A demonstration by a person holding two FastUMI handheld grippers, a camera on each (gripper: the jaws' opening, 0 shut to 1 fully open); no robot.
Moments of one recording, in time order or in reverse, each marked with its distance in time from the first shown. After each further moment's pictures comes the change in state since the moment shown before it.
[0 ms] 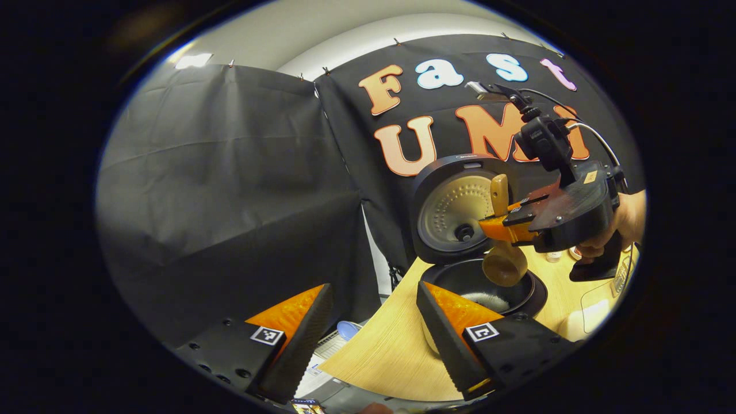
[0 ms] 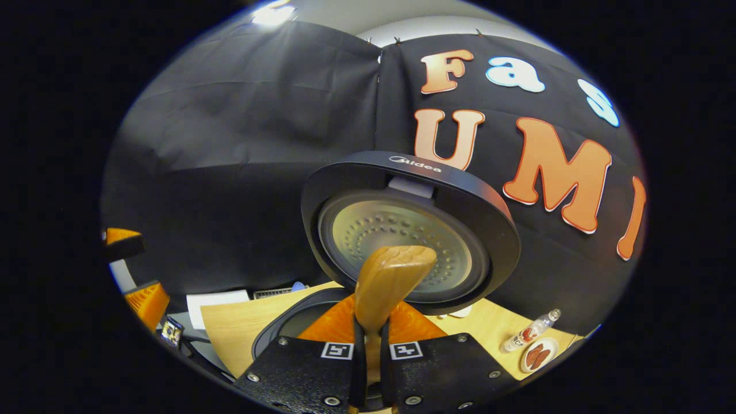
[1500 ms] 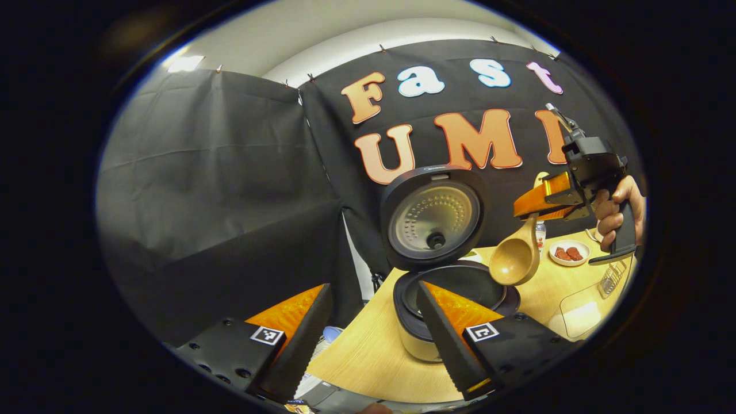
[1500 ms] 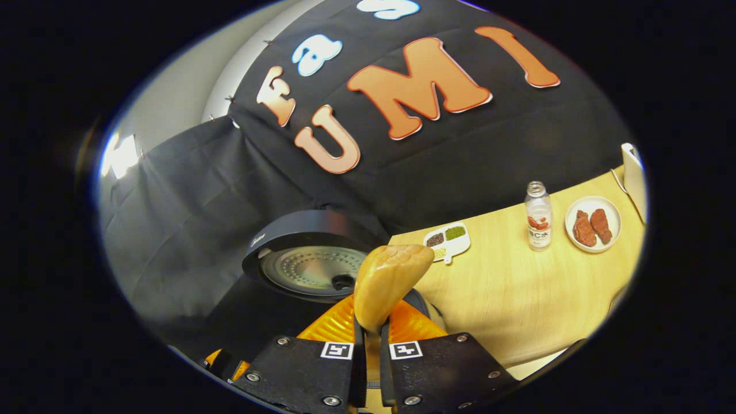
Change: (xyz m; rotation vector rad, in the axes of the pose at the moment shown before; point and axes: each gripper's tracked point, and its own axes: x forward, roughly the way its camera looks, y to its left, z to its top) left arm -0.017 -0.043 0.015 0.011 -0.046 -0.100; right arm -0.082 -0.108 -0.040 0.930 0.012 -0.071
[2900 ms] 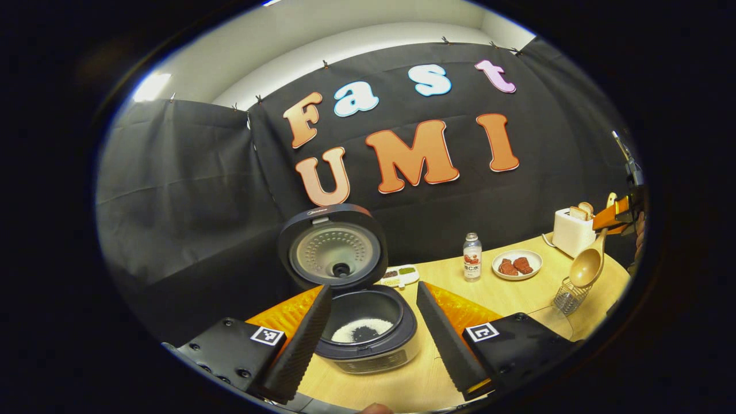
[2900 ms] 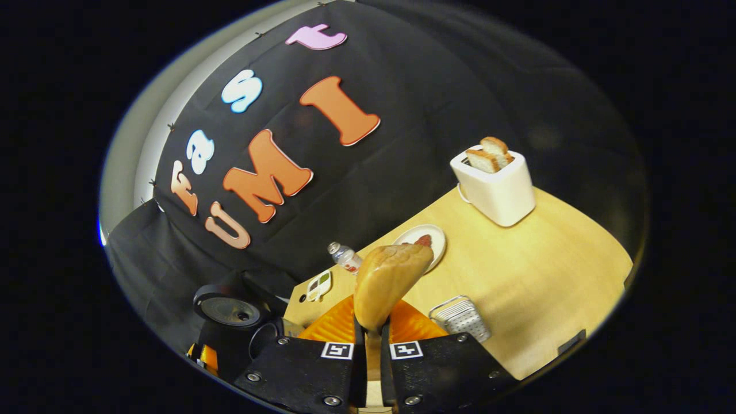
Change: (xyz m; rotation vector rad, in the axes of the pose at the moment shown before) left arm -0.038 -0.180 0.068 0.065 -0.057 -0.171; right arm -0.263 -0.309 0.065 0.240 -0.247 -0.406
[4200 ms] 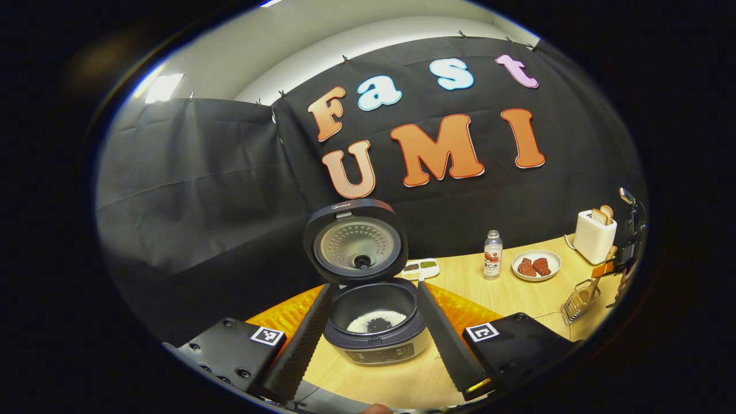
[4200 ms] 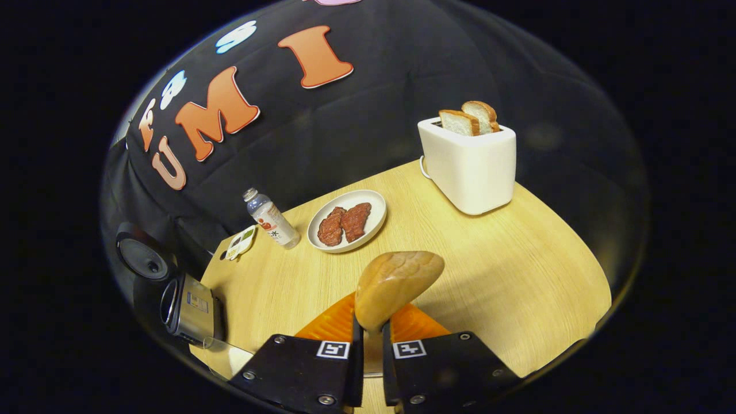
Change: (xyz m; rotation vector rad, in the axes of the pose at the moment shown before) left arm -0.015 0.020 0.001 -0.023 0.054 0.153; right arm 0.082 -0.099 -0.064 -0.233 0.187 -0.207
